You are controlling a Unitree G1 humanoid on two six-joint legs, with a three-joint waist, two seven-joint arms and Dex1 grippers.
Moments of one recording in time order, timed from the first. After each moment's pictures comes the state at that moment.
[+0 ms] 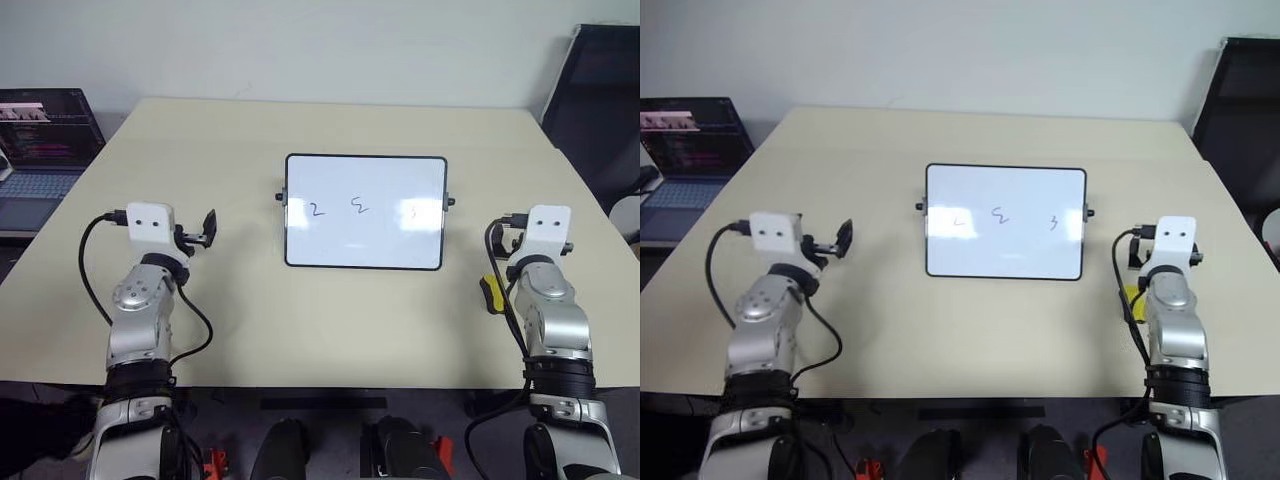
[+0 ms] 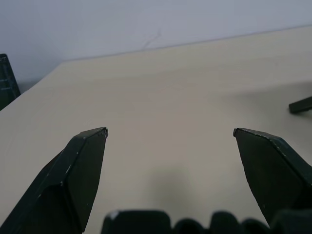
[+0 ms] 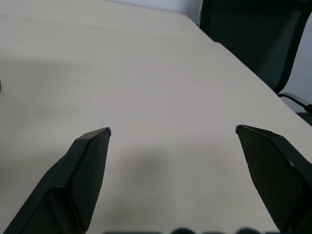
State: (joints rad) left arm -0.38 0.45 0.31 0.27 -0.16 0.09 -0.27; right arm -0.43 -0.31 -0.23 0.10 0.02 0.45 -0.09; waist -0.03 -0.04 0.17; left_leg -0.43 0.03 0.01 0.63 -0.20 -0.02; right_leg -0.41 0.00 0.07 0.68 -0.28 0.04
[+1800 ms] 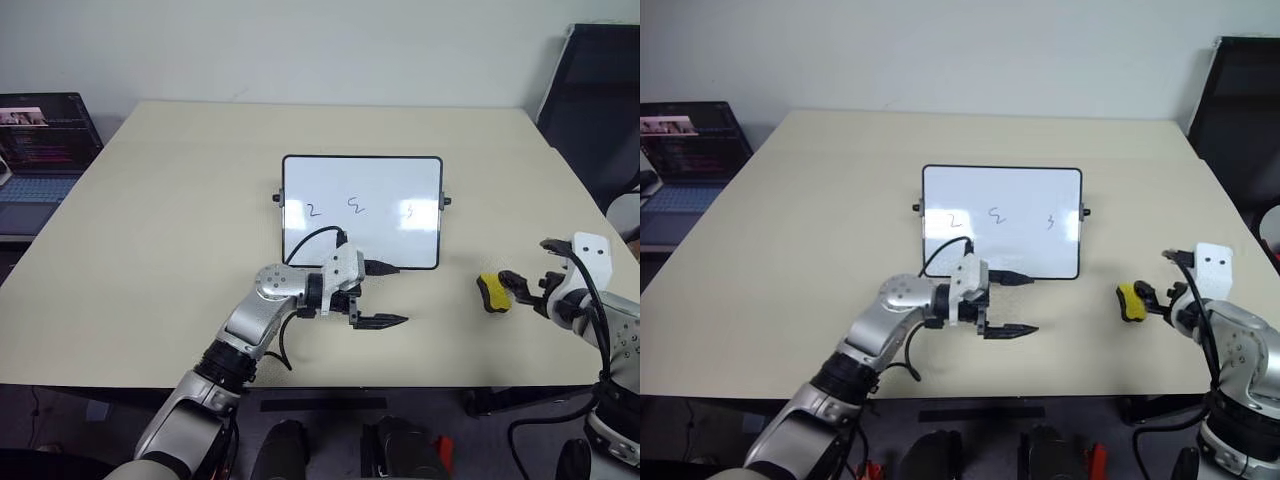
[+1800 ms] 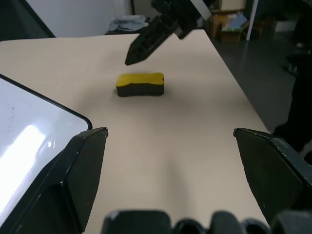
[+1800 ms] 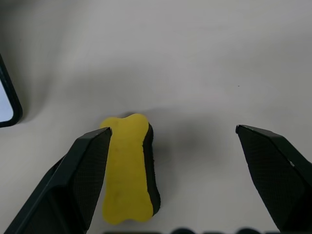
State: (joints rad) left arm -0.55 0.31 -0.38 0.22 -0.21 0.01 -1.13; right arm -0.33 -0.43 -0.53 -0.45 0.37 1.48 0.17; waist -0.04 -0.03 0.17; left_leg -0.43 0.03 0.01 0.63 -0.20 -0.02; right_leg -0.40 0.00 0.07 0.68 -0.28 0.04
